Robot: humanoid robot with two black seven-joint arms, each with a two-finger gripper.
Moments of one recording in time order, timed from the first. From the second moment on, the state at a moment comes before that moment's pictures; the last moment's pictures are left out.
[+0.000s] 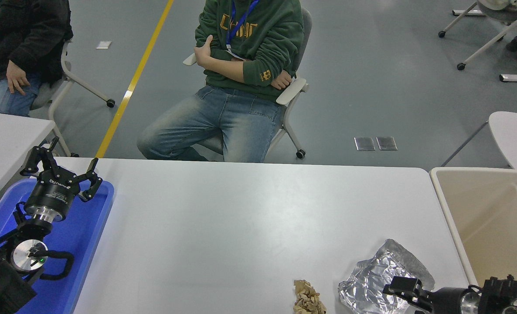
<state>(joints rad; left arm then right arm) -0.56 0.46 -0.57 -0.39 -0.23 -0.70 -0.60 0.72 -0.90 -0.22 1.50 -0.65 -0.10 -0.01</state>
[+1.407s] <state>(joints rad) -0.56 0.46 -0.57 -0.39 -0.23 -0.70 -0.60 0.70 -0.85 -0.27 1.41 -0.71 -0.08 -0.01</state>
